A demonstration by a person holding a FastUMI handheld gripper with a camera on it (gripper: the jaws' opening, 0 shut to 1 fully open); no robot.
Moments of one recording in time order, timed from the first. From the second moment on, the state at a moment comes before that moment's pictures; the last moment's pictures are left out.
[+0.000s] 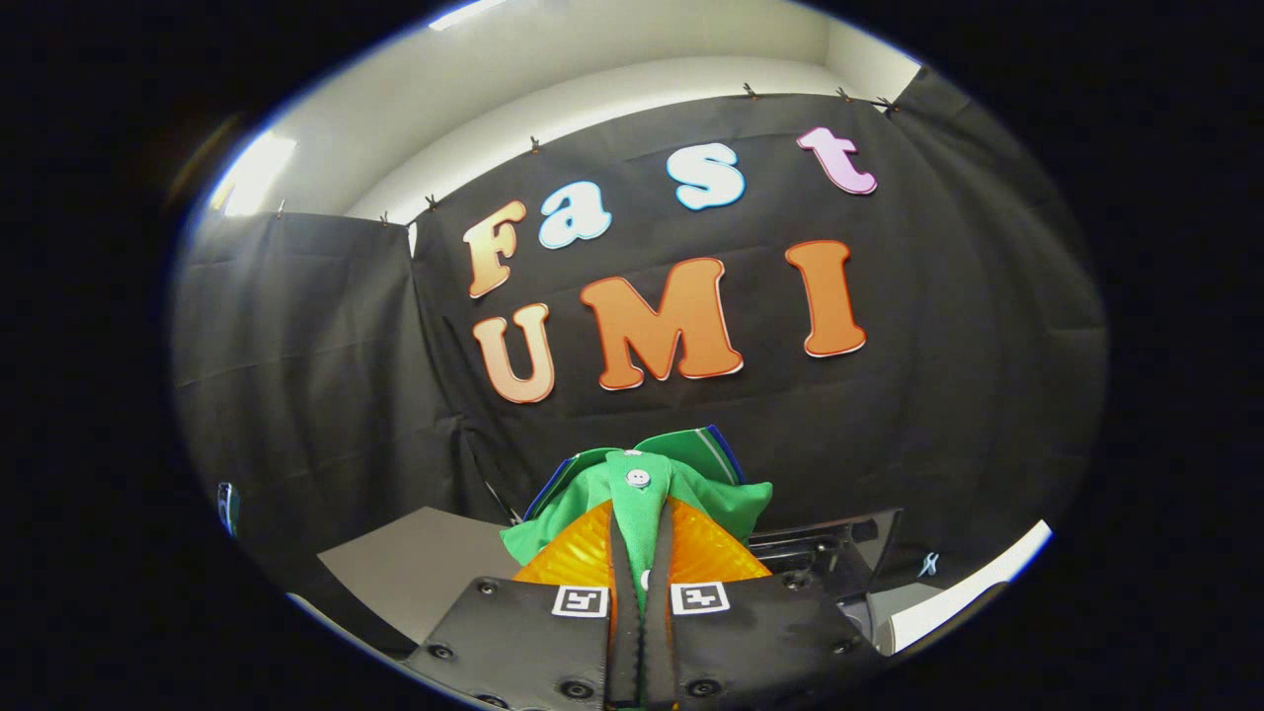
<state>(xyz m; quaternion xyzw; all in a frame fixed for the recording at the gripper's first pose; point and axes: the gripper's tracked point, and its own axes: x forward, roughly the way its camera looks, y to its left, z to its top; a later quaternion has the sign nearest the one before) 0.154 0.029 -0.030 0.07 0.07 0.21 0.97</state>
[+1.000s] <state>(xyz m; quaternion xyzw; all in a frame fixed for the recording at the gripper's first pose) 0.197 -0.044 -0.325 0.06 0.34 0.19 0.92</state>
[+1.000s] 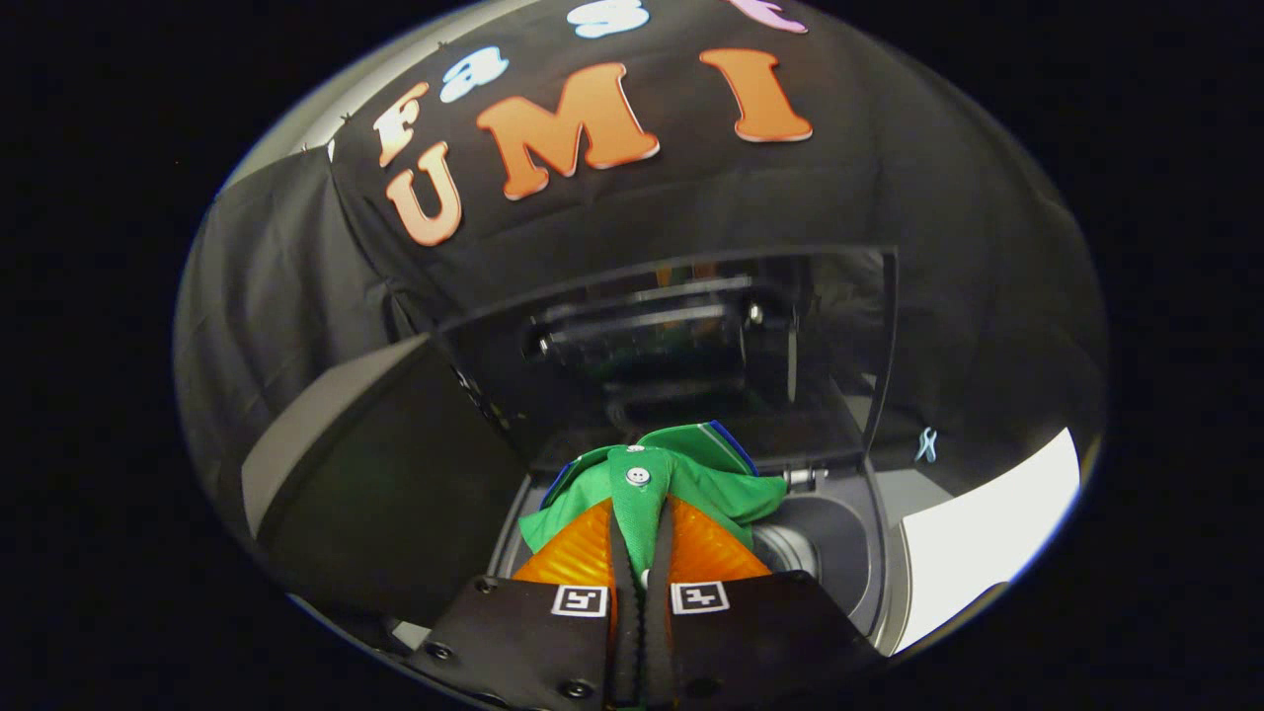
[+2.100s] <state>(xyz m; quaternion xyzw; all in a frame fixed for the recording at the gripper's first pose) 0.215 -0.066 -0.490 -0.01 0.52 0.09 0.85</state>
